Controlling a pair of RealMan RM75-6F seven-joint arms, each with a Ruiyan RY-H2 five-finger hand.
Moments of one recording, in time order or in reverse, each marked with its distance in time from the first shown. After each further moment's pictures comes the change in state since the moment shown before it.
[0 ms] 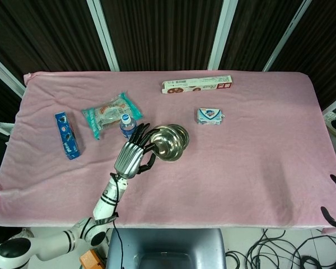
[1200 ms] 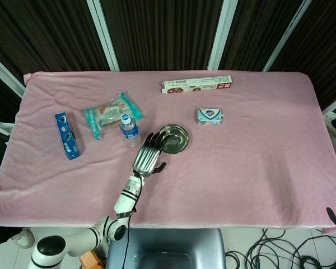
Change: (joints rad) left arm -0.118 -0.188 0.009 0.246 -0.252 -0.211 0.208; right arm -0.016 -0.013 0.024 0.076 -0.012 -0.012 0.121
